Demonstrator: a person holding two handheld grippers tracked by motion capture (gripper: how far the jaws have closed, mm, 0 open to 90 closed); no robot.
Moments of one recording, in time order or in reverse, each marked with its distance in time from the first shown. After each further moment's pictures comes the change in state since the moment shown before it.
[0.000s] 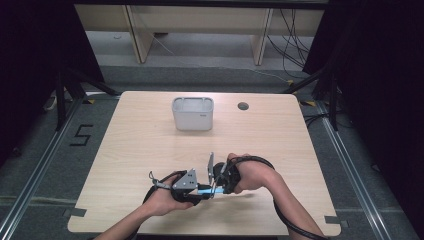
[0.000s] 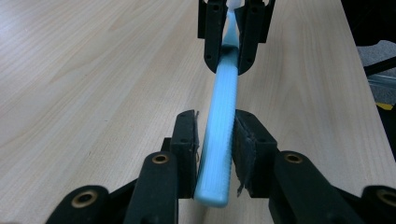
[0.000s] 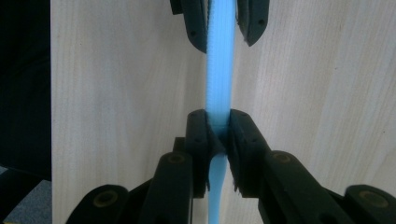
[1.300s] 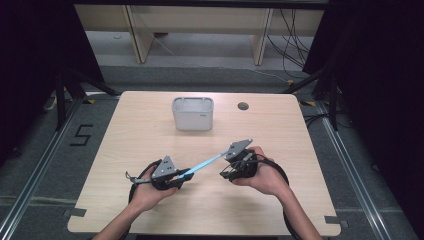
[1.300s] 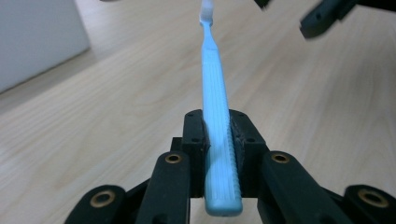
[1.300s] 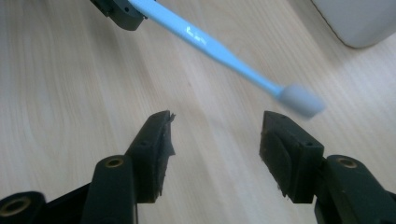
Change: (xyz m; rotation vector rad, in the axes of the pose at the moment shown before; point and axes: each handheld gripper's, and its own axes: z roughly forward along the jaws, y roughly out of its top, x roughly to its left) left arm 0.026 -0.015 -0.049 -0.129 0.297 -0.199; right arm -0.003 -0.052 -0.006 -0.586 -0.274 0.461
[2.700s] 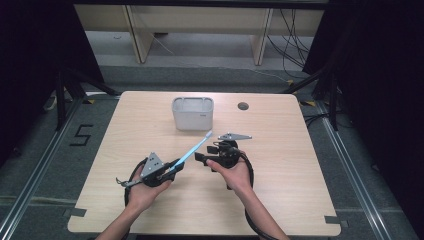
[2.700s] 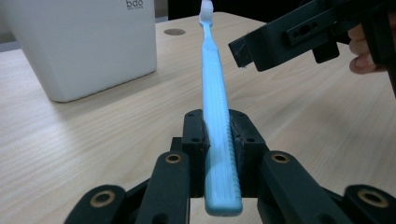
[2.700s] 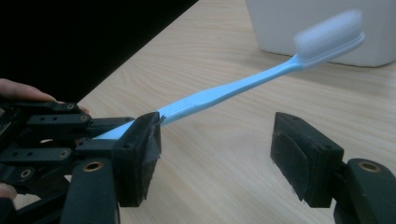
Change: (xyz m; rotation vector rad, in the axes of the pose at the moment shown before) left arm 0.012 -0.008 -0.008 -0.149 0.161 -0.093; right arm -0.007 0.024 0.062 -0.409 0.099 0.588
